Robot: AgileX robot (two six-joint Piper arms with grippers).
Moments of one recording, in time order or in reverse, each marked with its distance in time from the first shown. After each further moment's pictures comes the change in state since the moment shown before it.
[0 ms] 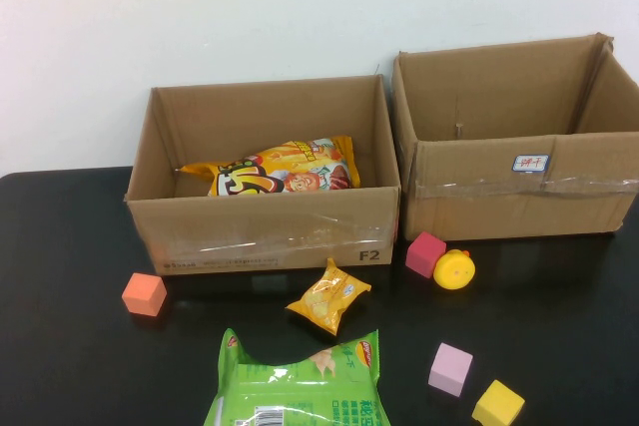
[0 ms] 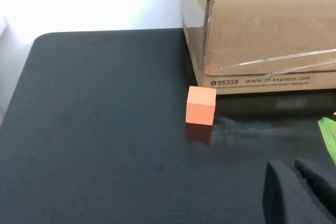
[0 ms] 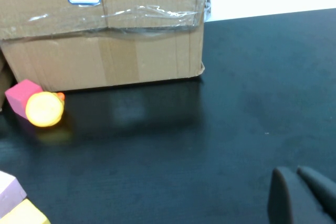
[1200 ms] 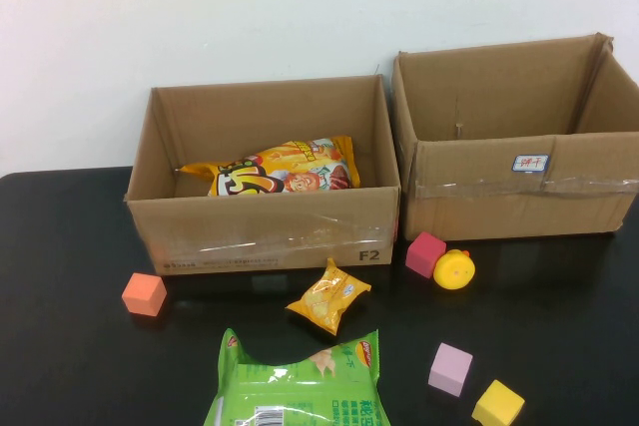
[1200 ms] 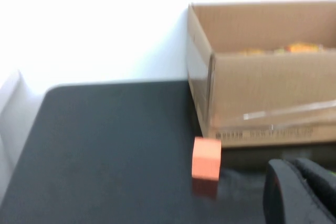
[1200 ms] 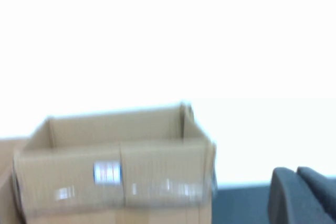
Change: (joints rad) right arm 0.000 0.000 0.001 0.000 -0.419 0.000; left arm 0.000 0.000 0.010 0.004 -0.151 0.000
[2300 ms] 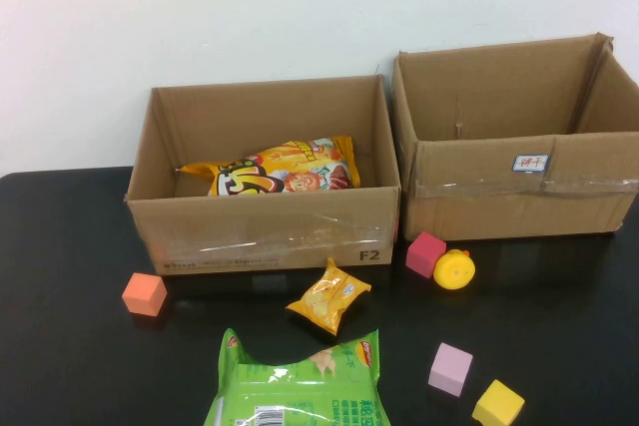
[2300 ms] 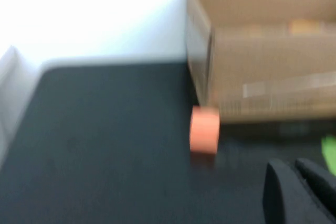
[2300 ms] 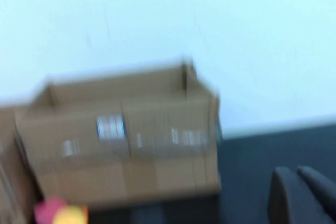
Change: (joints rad) right arm 0.000 0.000 0.000 0.040 0.084 0.027; left arm 0.000 0.000 0.000 0.000 0.072 0.000
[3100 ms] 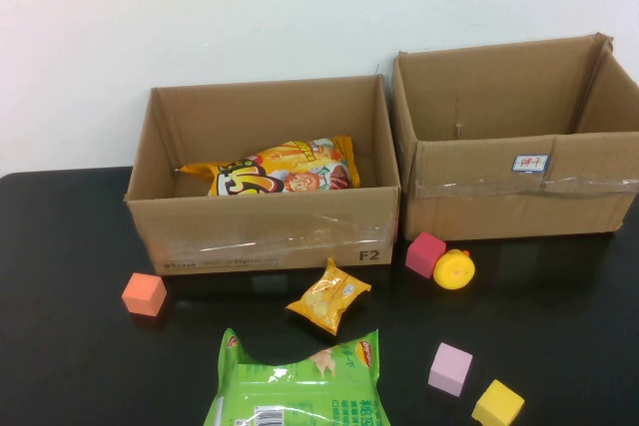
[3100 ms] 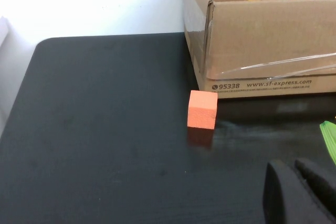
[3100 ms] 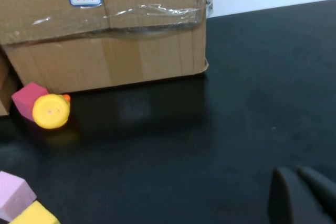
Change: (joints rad) right arm 0.000 0.000 -0.002 -0.026 0.346 0.000; left arm 0.000 0.000 -0.004 -0.002 0.064 0.002
